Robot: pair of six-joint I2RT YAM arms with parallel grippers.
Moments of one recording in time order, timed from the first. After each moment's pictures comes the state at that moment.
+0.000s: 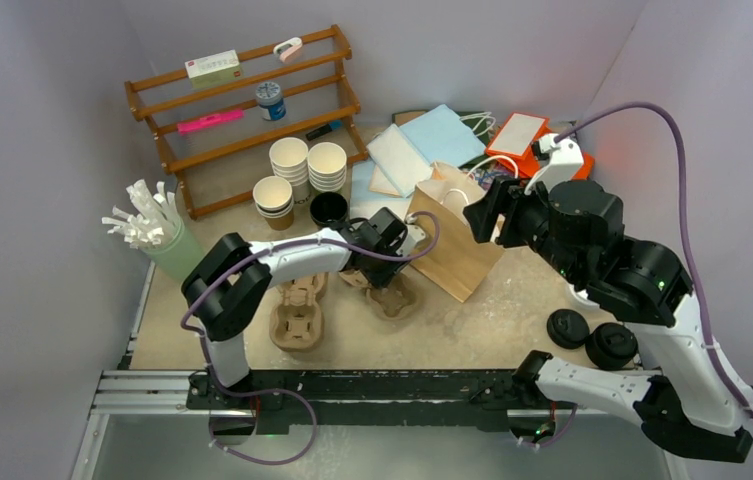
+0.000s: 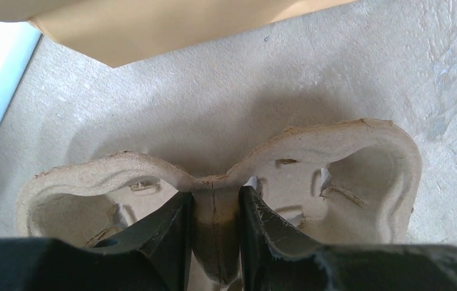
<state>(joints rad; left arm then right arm) -0.86 1.82 1.20 -0.44 0.06 0.03 0.82 0.97 1.60 -1.03 0.41 0.47</state>
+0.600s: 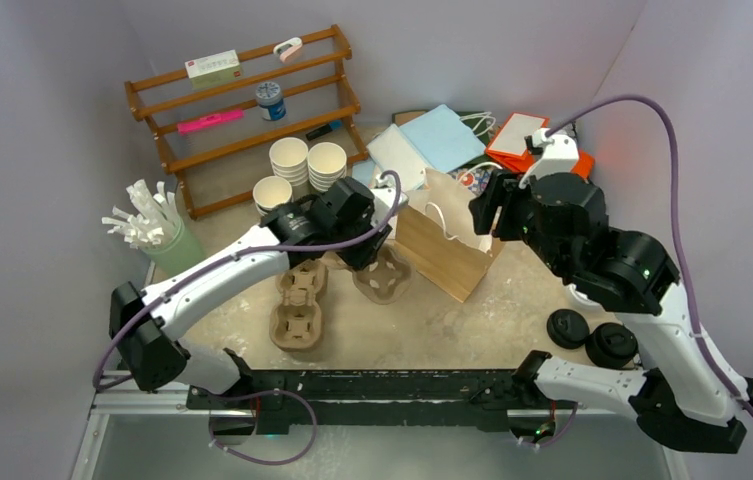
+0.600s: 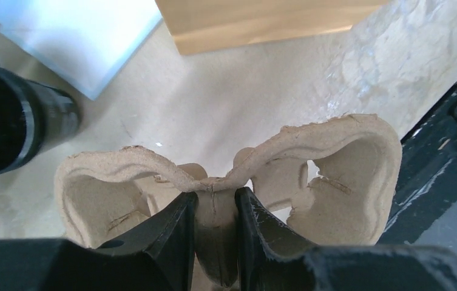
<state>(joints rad) -0.86 1.44 1.30 -0.74 0.03 -0.07 0.82 1.01 1.61 -1.05 0.51 0.47</state>
